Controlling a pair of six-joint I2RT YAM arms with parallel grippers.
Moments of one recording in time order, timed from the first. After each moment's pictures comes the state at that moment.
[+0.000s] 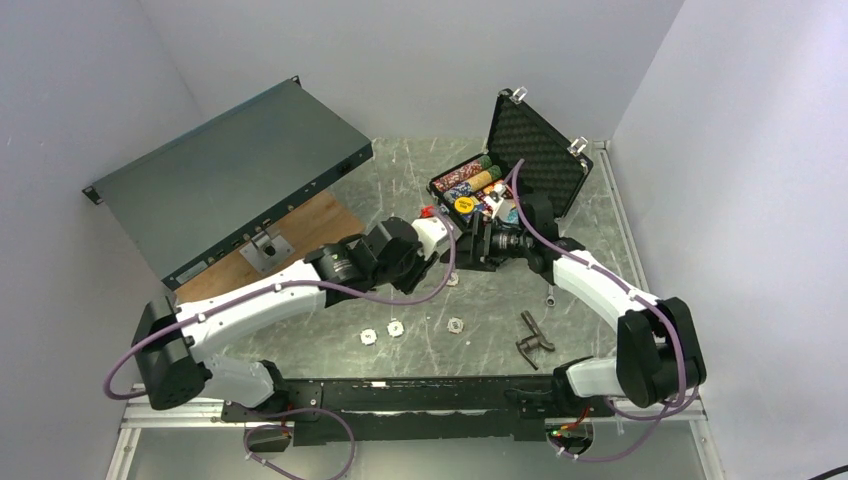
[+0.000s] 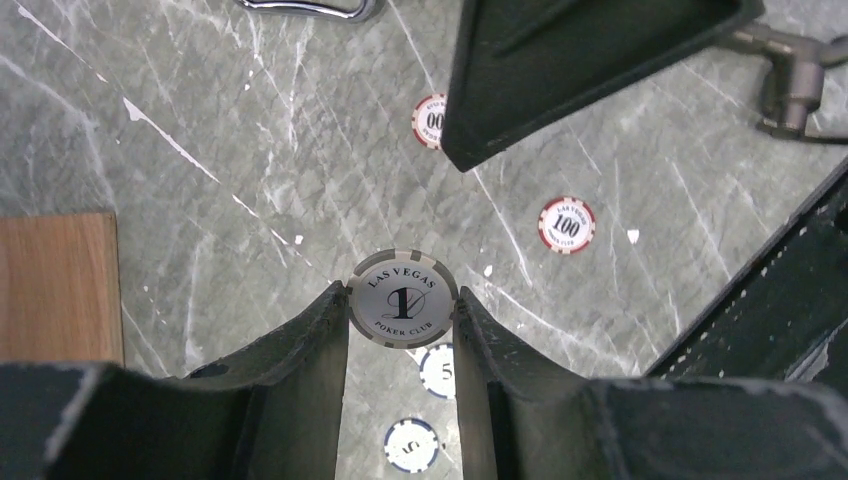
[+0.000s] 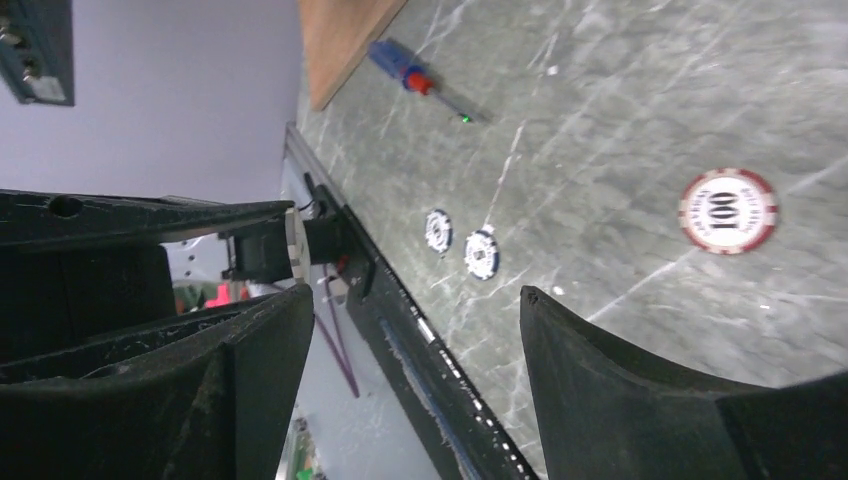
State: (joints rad) left arm -0.98 1.36 1.14 -0.47 -0.15 -0.07; right arm 0.33 1.32 0.77 -0.07 -0.80 0.66
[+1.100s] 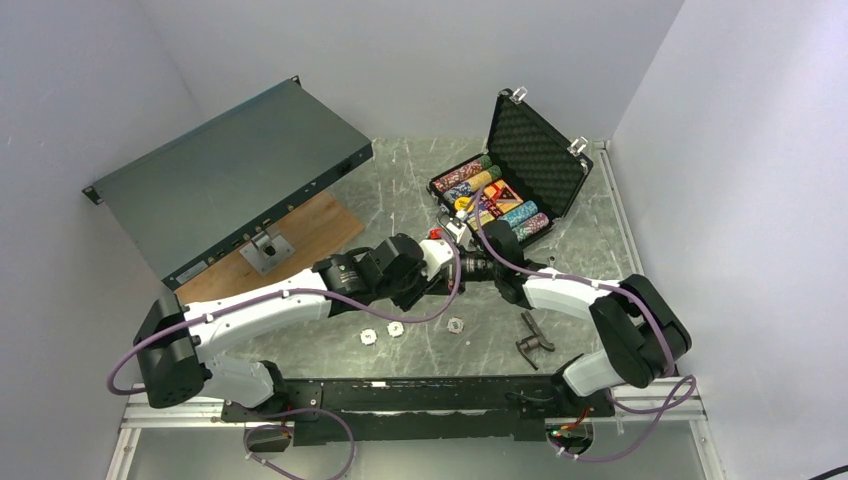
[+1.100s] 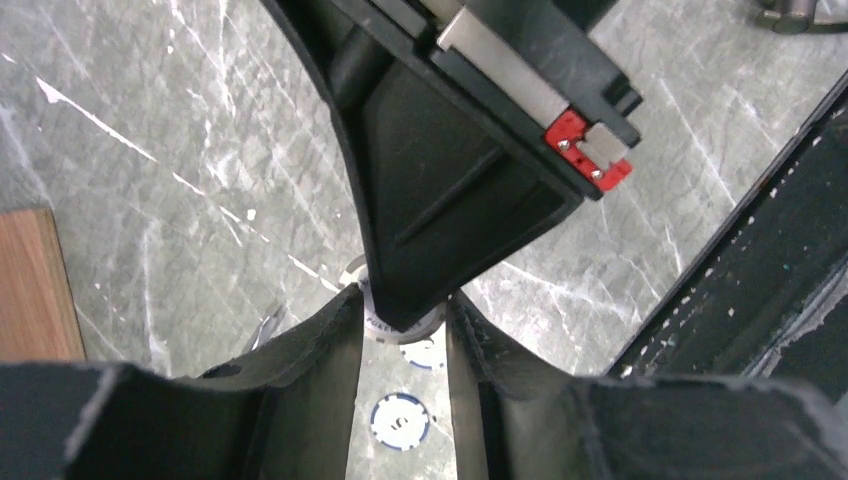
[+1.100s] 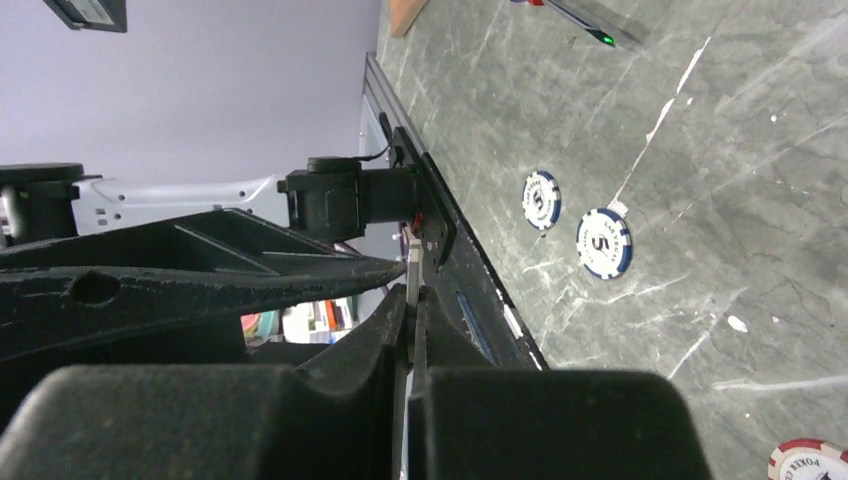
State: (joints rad) left arm -1.03 1.34 1.05 -0.48 -0.12 -0.02; right arm 0.59 1.45 0.61 0.42 -0.82 1.01
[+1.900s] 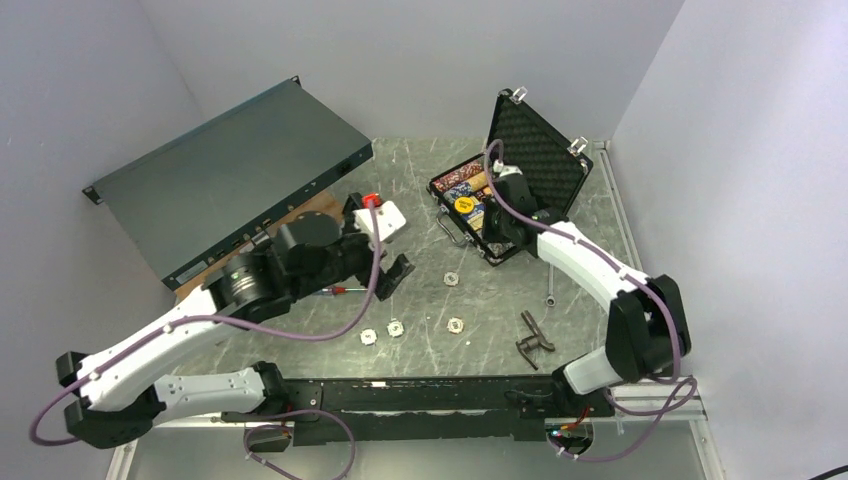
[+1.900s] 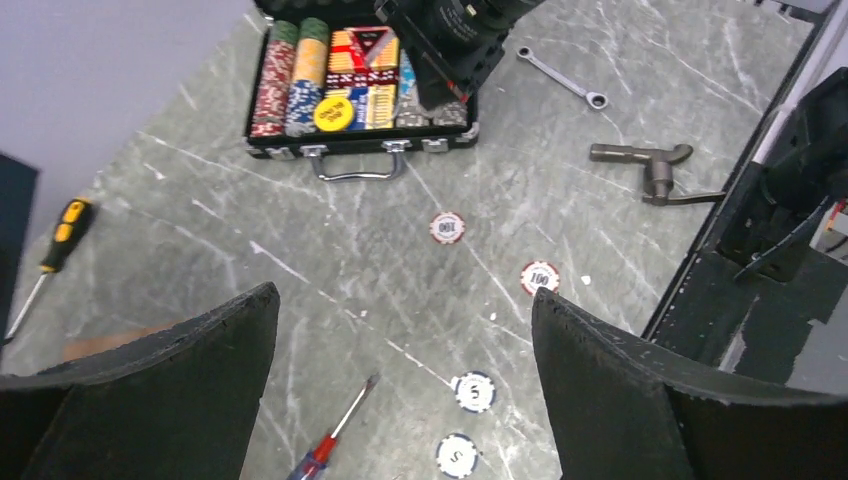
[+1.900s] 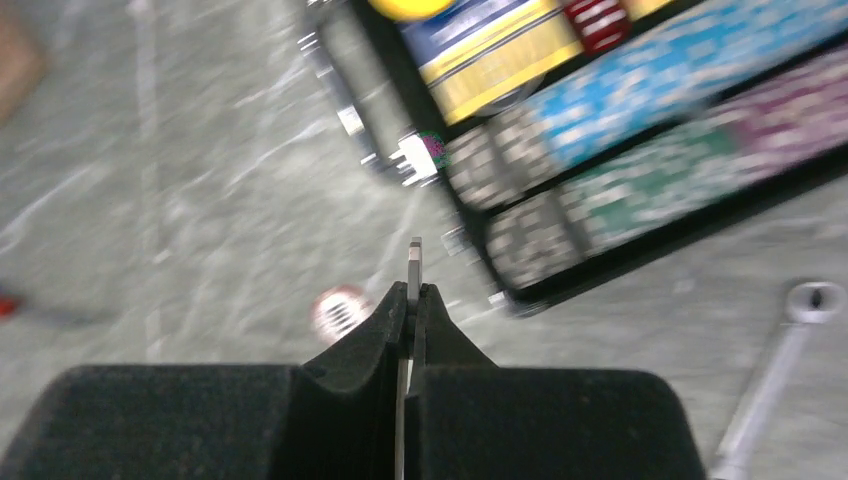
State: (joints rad) left arm -1.04 1.05 1.28 -0.59 -0.12 0.08; right arm 0.46 1.42 1.00 -0.37 0.02 0.42
